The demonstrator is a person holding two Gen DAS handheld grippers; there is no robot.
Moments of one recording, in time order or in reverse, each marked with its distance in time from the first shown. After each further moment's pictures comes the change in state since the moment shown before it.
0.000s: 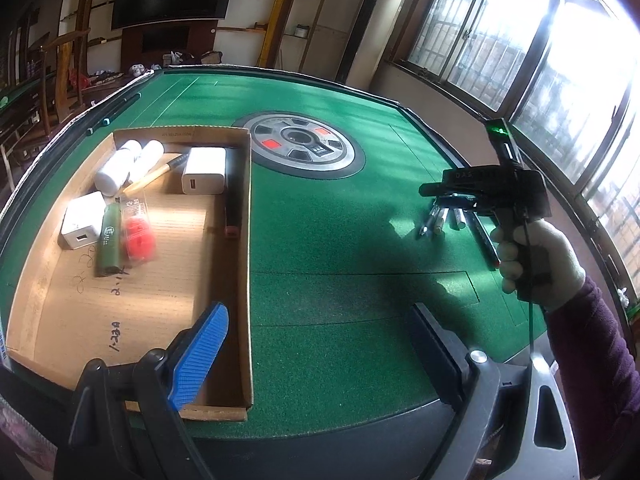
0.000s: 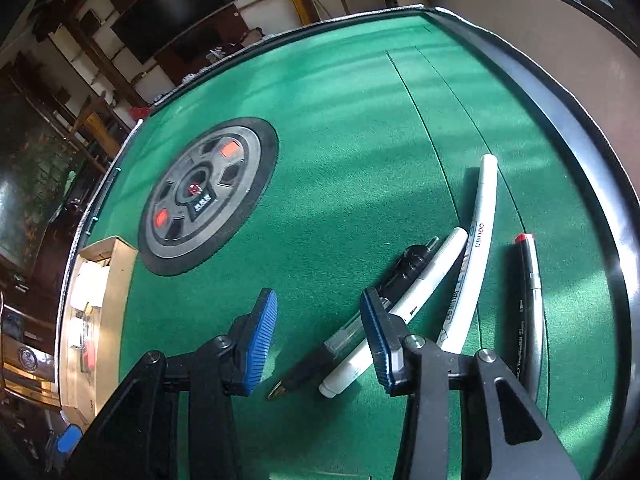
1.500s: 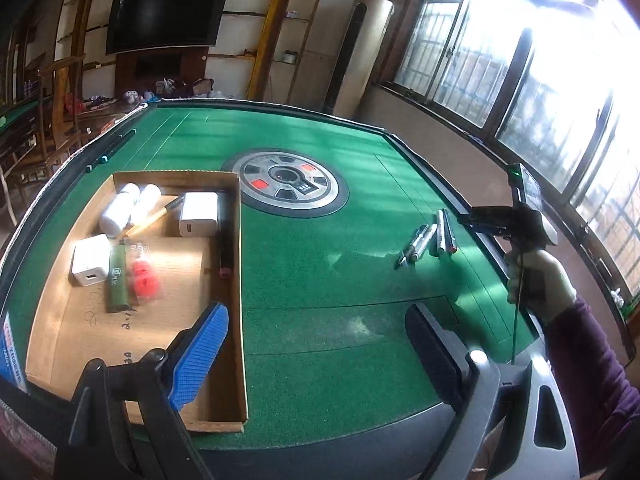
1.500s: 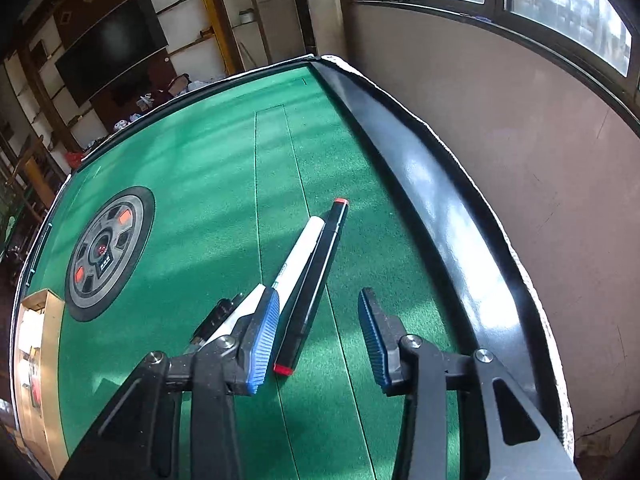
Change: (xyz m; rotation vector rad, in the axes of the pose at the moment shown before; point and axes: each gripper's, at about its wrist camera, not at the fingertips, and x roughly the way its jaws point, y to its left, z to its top) left arm -0.025 -0.014 0.015 0.040 -0.091 -0.014; right arm -0.057 -0.094 0.005 0.094 -0.183 -0.238
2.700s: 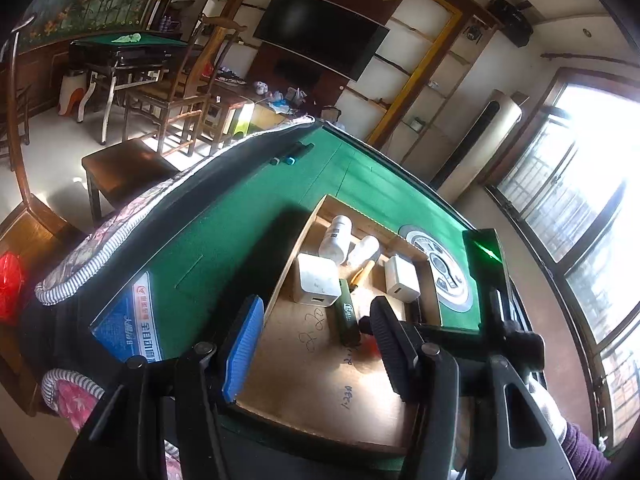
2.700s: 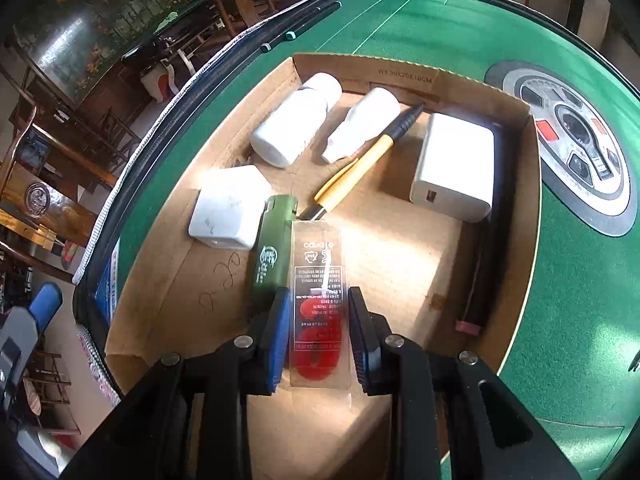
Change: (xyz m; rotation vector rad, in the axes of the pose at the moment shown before) left arm -0.070 0.205 -0.019 -0.452 -0.190 0.180; right arm -0.007 0.435 -0.169 -0.595 0.356 0.411
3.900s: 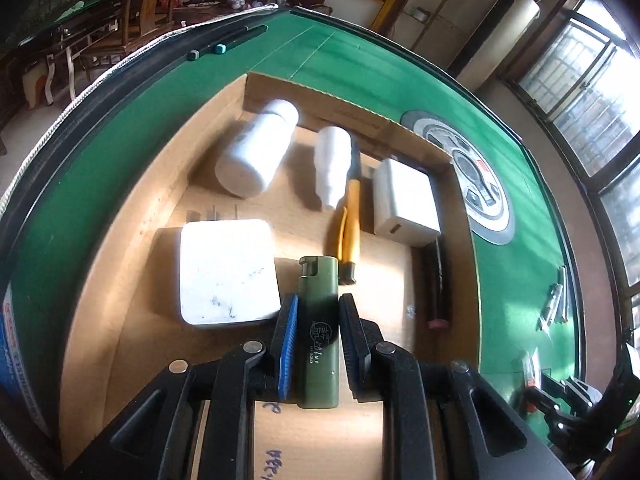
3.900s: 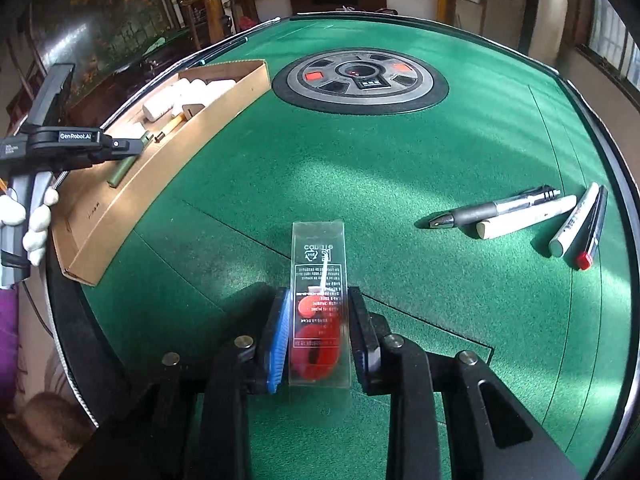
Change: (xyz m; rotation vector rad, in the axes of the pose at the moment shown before) left arm 0.157 -0.071 -0.007 0.126 0.383 0.114; right arm -0.103 -0.218 -0.156 -0.025 -0.169 -0.080
